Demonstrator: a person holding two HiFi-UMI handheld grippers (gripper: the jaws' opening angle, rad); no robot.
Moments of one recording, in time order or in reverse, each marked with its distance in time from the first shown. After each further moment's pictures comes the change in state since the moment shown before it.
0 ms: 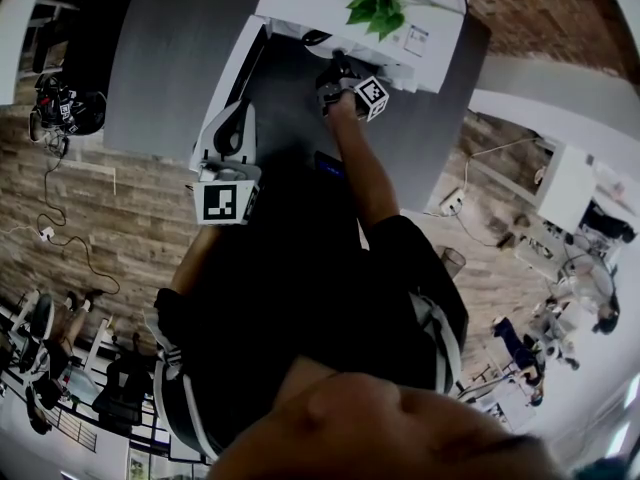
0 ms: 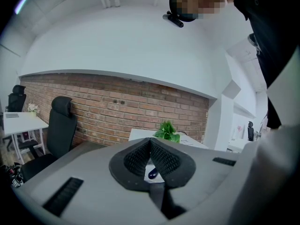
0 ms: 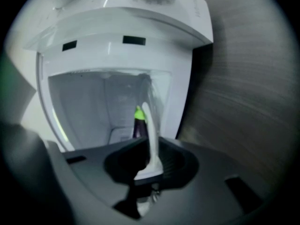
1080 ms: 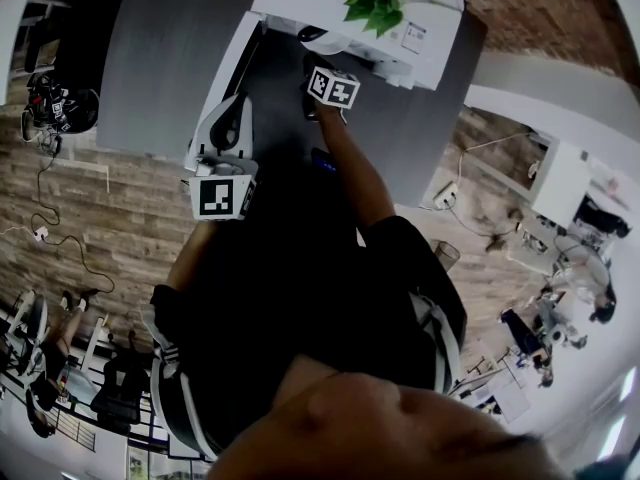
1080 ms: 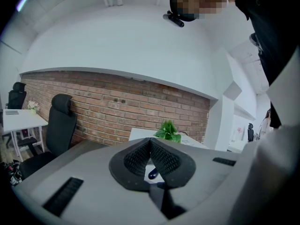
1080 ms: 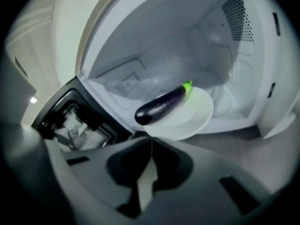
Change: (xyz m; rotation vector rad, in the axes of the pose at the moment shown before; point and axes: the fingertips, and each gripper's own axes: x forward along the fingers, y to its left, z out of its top) left arm 0.010 0.006 -0.003 -0.013 0.011 0.001; right arm 0.009 0.004 -0.069 -1.112 0.359 -0.329
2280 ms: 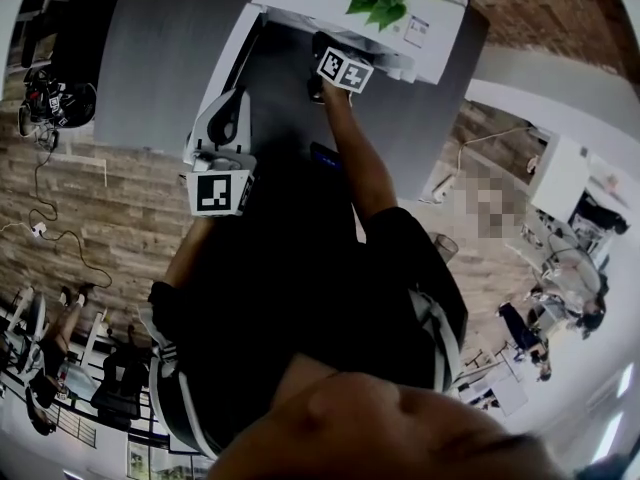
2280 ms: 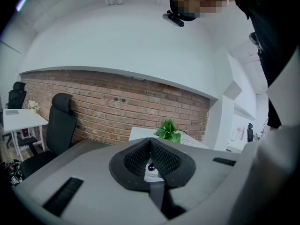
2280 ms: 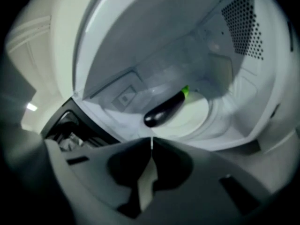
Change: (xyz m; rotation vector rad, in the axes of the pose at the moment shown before) left arm -0.003 0.003 -0.003 -0.007 0.007 -0.008; right arm -0.001 -0.009 0.044 0.060 -0.078 0.008
